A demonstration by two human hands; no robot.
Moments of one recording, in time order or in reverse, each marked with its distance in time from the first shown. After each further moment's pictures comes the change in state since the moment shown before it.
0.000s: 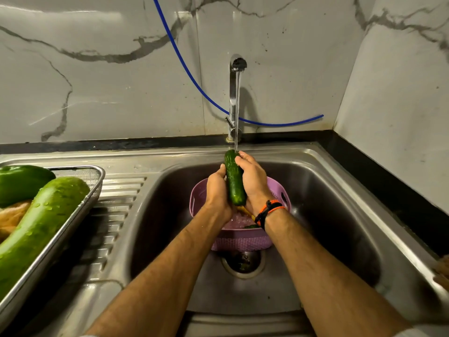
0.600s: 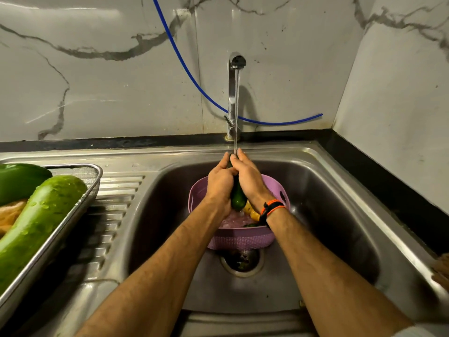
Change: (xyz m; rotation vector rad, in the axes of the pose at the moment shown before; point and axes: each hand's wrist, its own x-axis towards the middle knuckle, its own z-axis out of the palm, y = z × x) left_hand 0.011 -0.002 0.005 0.102 -0.080 0.195; right_hand 0.004 0.003 -0.009 -0.443 -0.141 -0.096
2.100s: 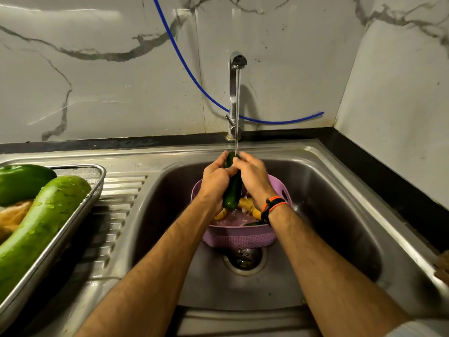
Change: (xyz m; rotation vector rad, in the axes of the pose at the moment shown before) left_hand -0.015 0.022 -0.009 0.237 -0.028 0.003; right_hand -0.002 -0.003 -0.005 -0.003 0.104 0.049
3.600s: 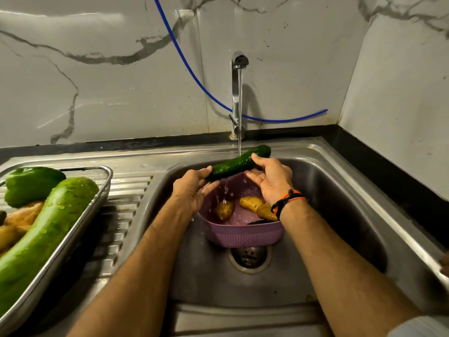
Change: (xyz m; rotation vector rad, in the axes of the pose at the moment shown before) left_hand 0.016 0.011 -0.061 -0.278 0.229 -0.205; right_hand 0.002 -0.008 -0.020 0.712 0.205 0.259
